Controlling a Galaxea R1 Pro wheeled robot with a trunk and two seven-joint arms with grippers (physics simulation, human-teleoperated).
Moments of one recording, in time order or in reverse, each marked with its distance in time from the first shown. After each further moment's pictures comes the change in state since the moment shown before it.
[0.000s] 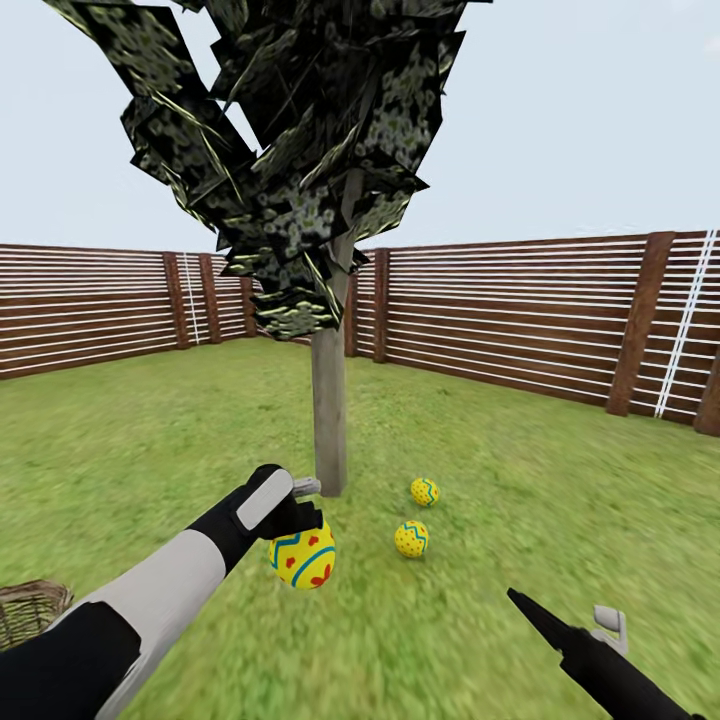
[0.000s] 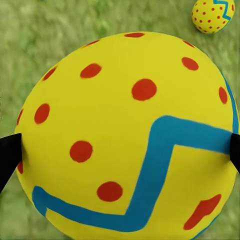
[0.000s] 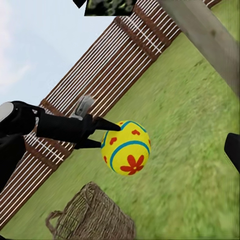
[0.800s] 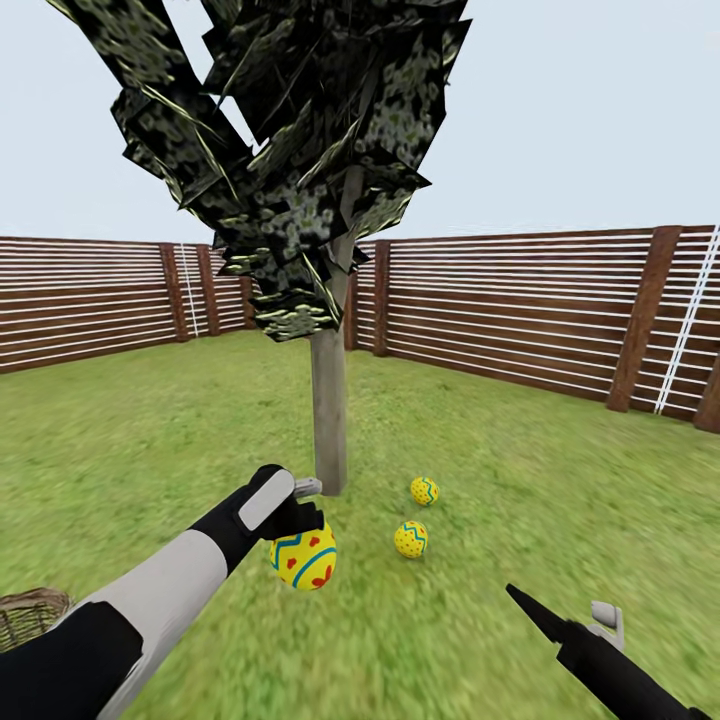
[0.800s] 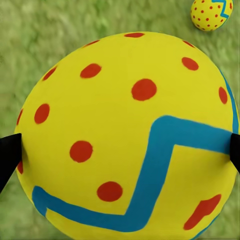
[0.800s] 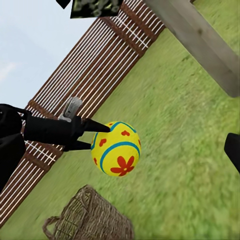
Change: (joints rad) left arm 0.000 -0.007 -0.001 0.004 -0.001 0.000 0.004; right arm -0.016 -0.002 0.000 0.007 0.007 0.015 -0.050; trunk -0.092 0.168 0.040
